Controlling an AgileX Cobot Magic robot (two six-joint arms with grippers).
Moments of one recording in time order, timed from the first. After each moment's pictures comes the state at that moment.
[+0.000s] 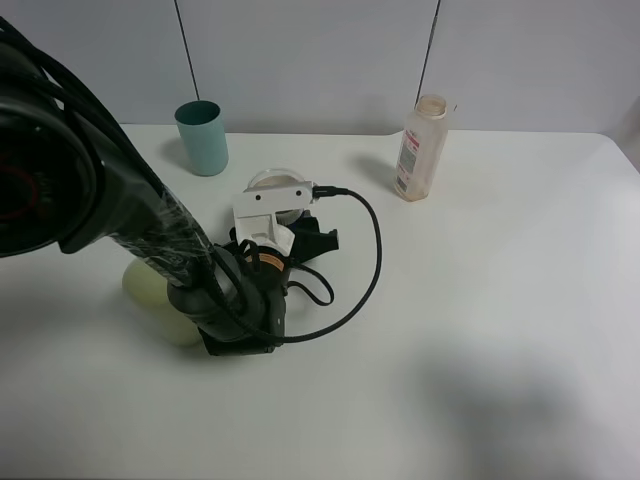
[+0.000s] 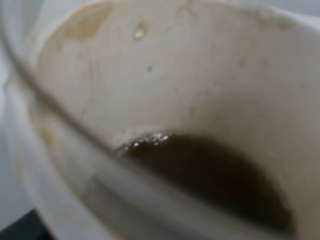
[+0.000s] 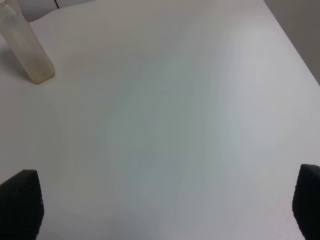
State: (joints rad) left arm -0.92 2.34 -0.93 -0.94 -1.16 0.03; right arm 0.07 0.00 -0.50 -0.16 1.07 0.26
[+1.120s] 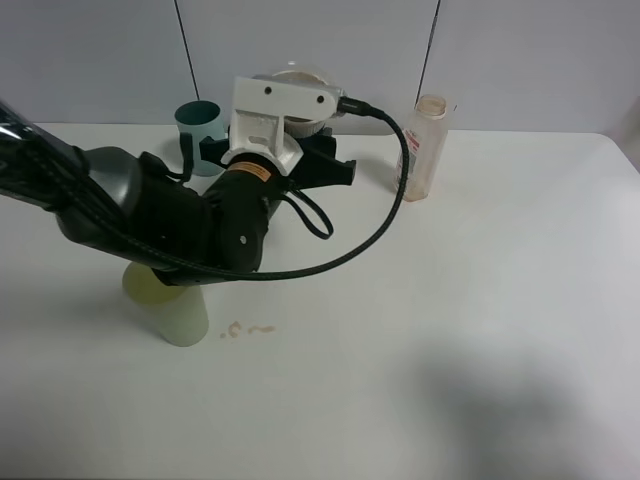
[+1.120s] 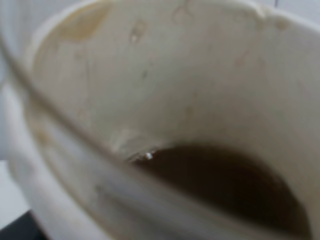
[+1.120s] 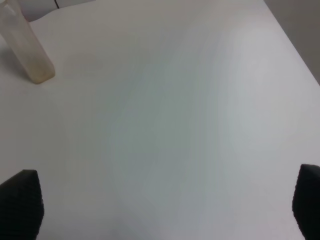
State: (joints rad) left arm -0.87 1.96 -0.87 -0.80 -1.03 0.42; right arm 0.07 0.00 -0.50 -0.16 1.07 0.26
